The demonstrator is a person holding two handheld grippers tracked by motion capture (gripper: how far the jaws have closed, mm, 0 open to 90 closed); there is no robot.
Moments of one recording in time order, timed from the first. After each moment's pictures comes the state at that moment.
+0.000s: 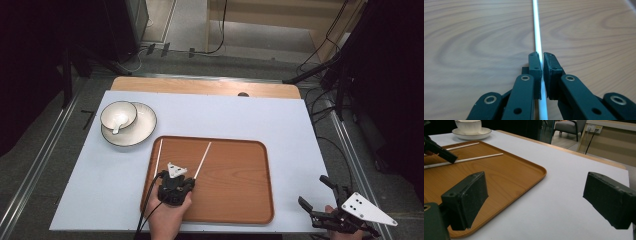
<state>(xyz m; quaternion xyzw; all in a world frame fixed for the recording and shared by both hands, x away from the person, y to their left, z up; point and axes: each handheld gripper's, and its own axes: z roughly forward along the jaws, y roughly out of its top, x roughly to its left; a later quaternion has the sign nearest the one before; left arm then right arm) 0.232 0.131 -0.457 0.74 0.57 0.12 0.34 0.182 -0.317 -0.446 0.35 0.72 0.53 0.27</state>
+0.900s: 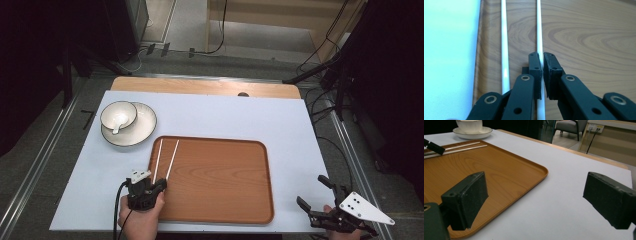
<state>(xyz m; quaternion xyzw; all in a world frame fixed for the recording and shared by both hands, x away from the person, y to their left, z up) 0.214 0.194 -0.460 0.65 0.66 0.14 0.35 0.183 -0.314 -0.447 0.34 0.72 0.53 0.27</state>
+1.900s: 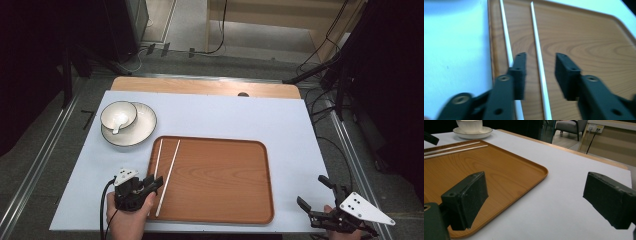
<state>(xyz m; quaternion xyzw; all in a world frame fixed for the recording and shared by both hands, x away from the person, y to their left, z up) 0.208 0.220 -0.441 0.66 0.61 0.14 0.41 0.183 -0.314 -0.446 0.34 0.72 0.53 0.27</state>
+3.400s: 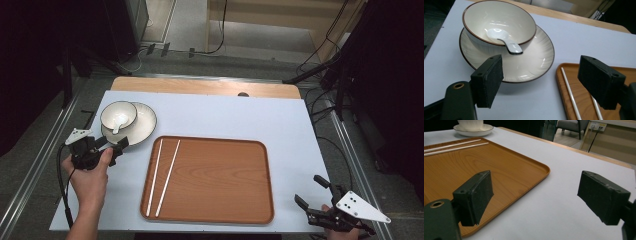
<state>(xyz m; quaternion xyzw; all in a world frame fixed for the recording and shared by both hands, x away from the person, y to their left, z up) 0.284 0.322 -0.391 0.61 0.63 0.23 0.42 0.186 -0.310 -0.449 0.34 0.73 0.53 0.27</state>
